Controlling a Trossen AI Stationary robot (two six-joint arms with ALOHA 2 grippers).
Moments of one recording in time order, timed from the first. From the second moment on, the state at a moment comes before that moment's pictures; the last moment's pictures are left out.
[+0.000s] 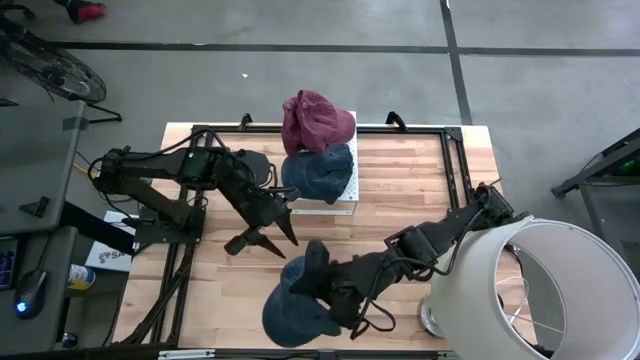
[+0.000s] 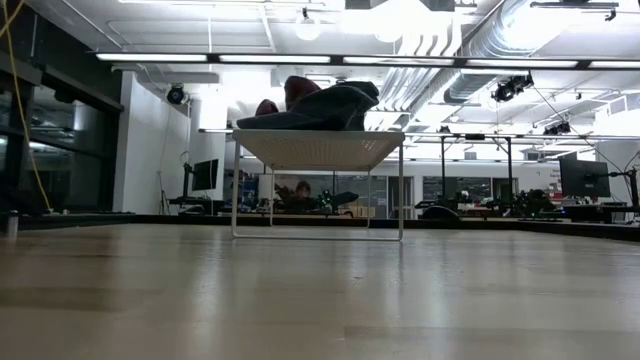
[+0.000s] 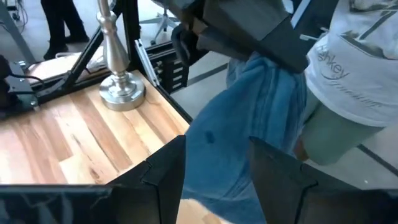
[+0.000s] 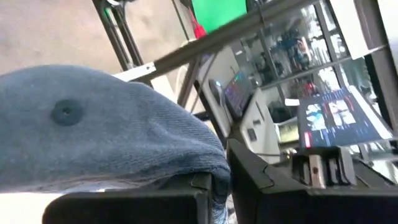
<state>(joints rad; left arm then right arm) -0.15 1.39 1.65 -0.76 0.55 0.17 0.52 1.92 2.11 -0.50 0.28 -0.98</state>
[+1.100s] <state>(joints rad) -0.15 1.48 1.65 -0.66 0.82 0.02 0.42 1.92 2.11 -0.54 -0.01 -1.08</state>
